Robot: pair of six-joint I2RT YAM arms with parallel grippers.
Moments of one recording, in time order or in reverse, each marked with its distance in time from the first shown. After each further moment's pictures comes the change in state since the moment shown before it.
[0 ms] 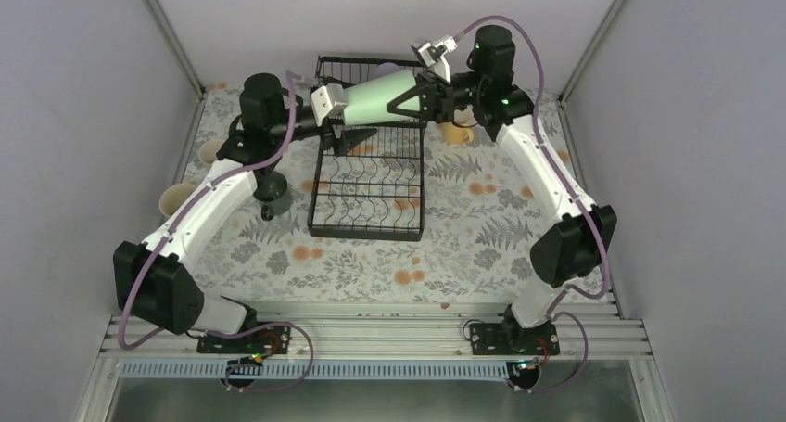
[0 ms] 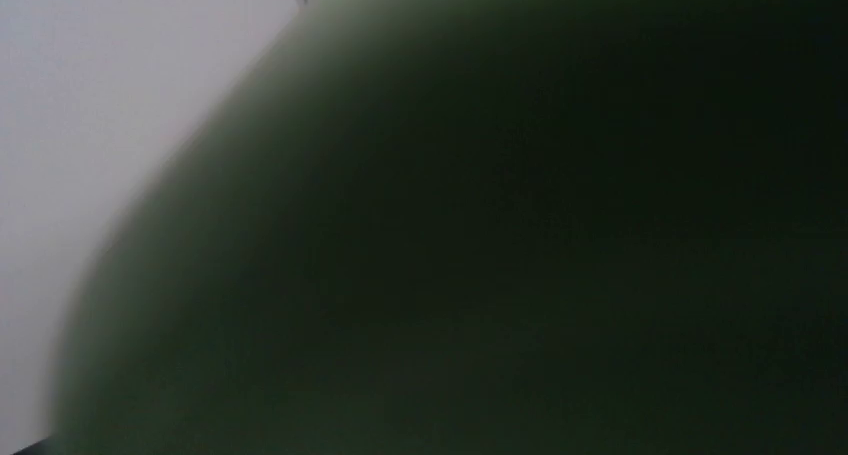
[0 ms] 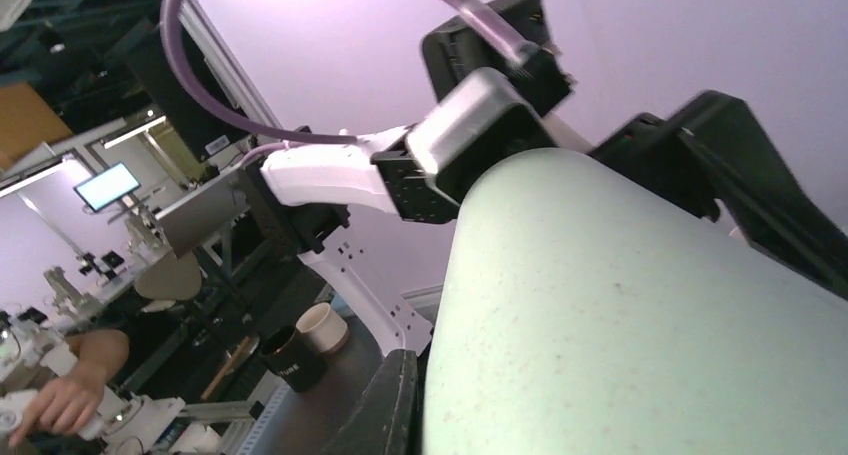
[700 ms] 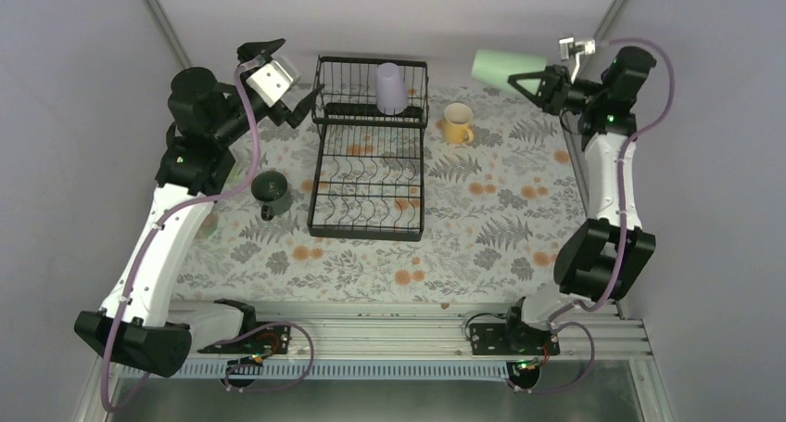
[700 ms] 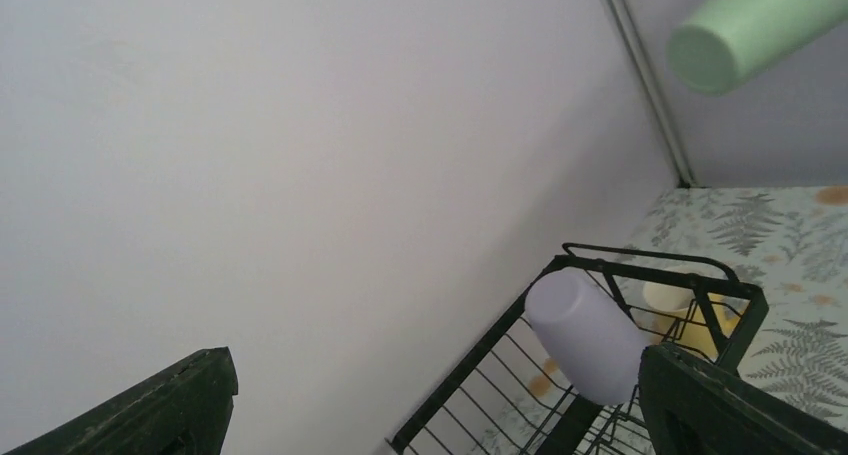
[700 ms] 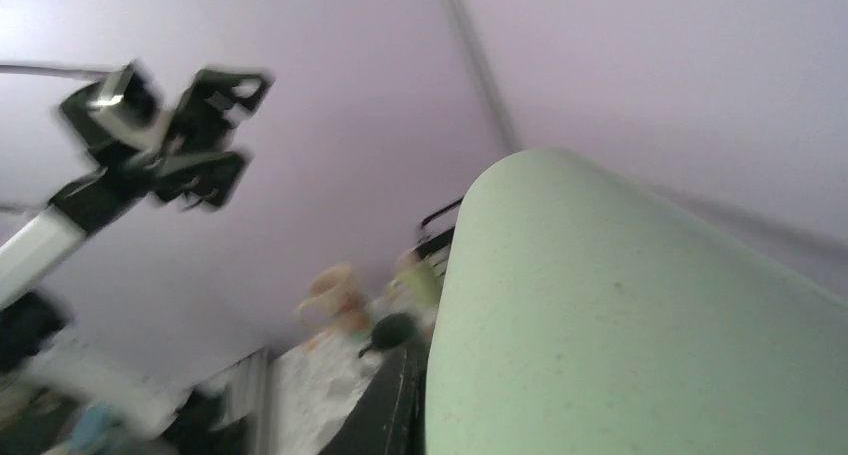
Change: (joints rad) left arm 0.114 -0.217 0.121 -0.211 -0.410 0.201; right arm -0.624 -0.156 -0.288 0.331 -0.017 0.114
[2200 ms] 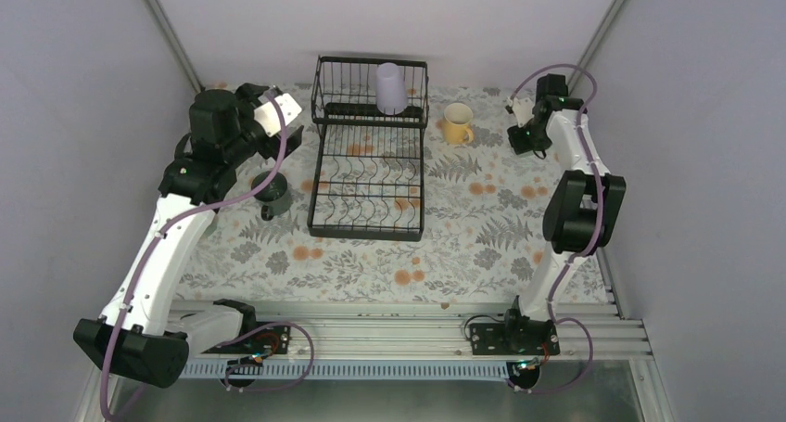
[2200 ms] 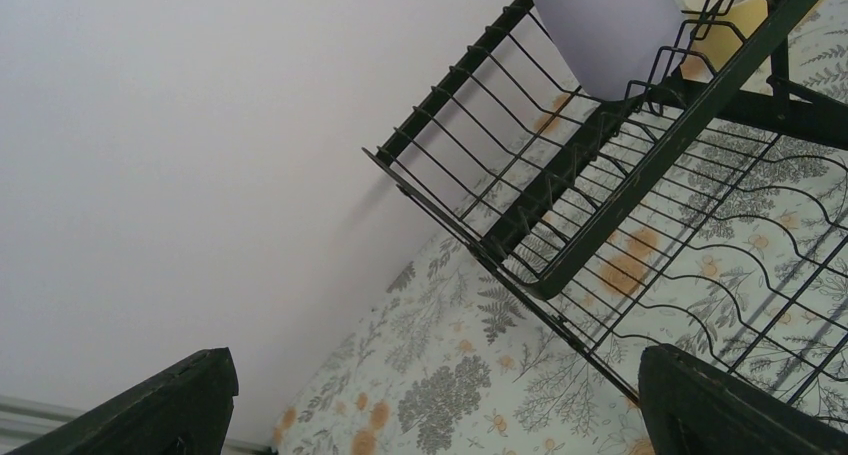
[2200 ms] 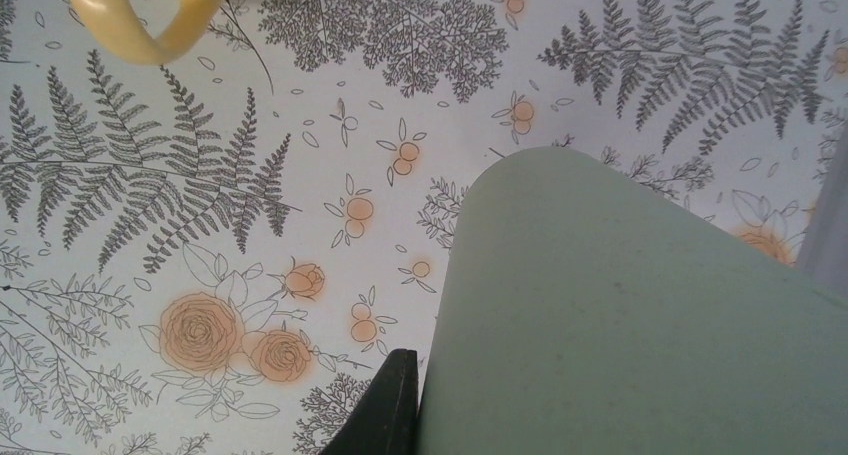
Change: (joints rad) left arm 0.010 -0.061 -0.115 -0.334 -0.322 0.175; right arm 0.144 0.348 0.207 -1.072 1.481 -0.890
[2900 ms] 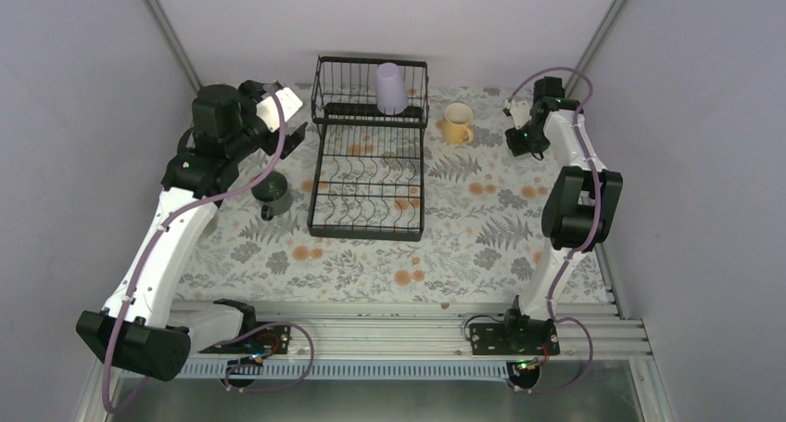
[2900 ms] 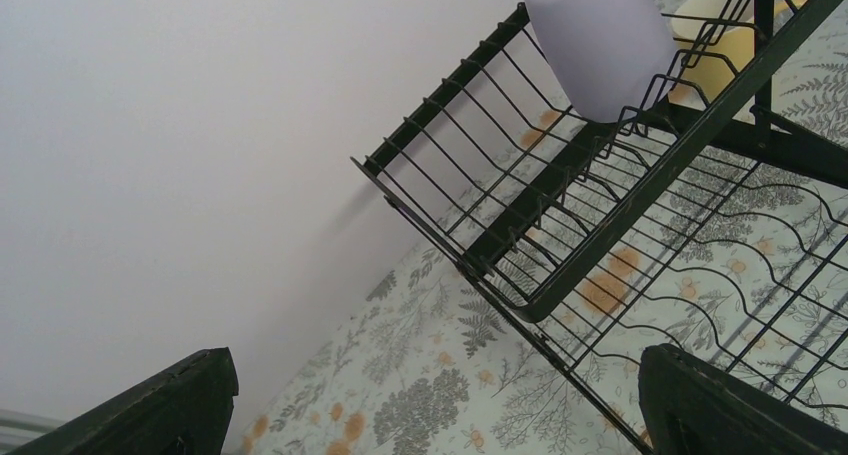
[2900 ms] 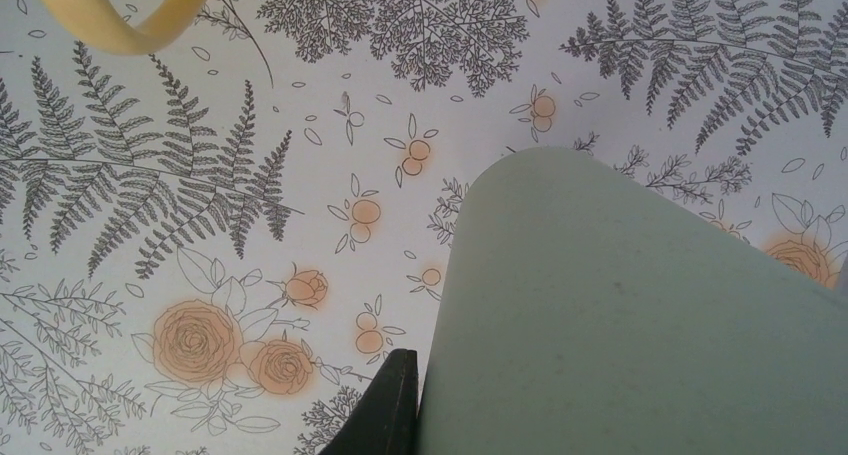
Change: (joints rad) left arm 0.000 0.031 0.026 0.001 0.027 -0.055; right arm 0.001 0.043 -0.002 0.006 -0.011 0.000
